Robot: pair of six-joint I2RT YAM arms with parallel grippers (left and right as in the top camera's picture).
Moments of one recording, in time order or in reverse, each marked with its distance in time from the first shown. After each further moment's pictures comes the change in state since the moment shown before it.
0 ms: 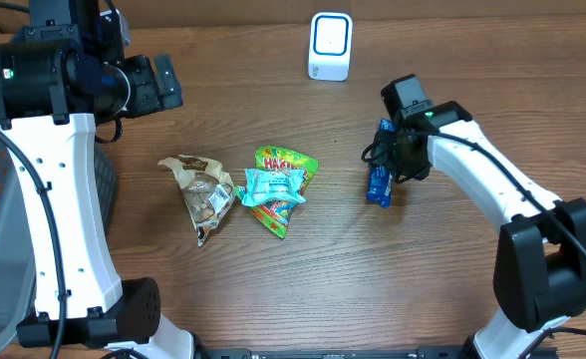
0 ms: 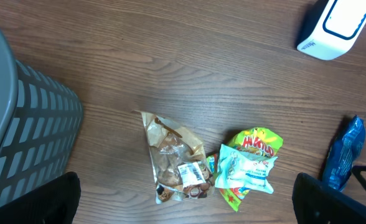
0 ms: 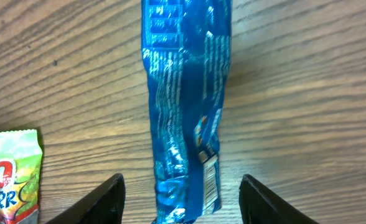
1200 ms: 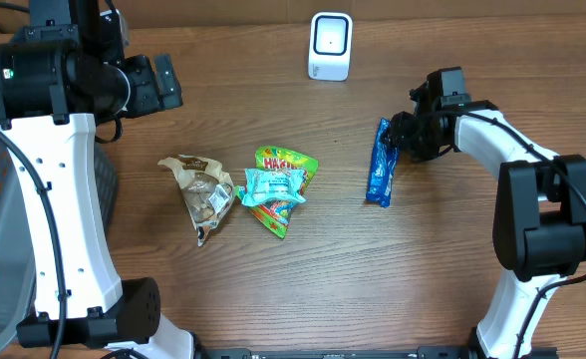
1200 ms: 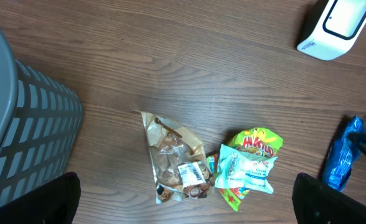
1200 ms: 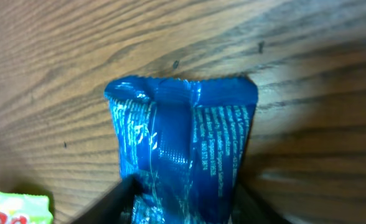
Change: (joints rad) left arm 0.000 0.000 0.000 0.000 0.000 0.000; right arm -0.216 0.226 -0.002 0.346 -0.375 -0.208
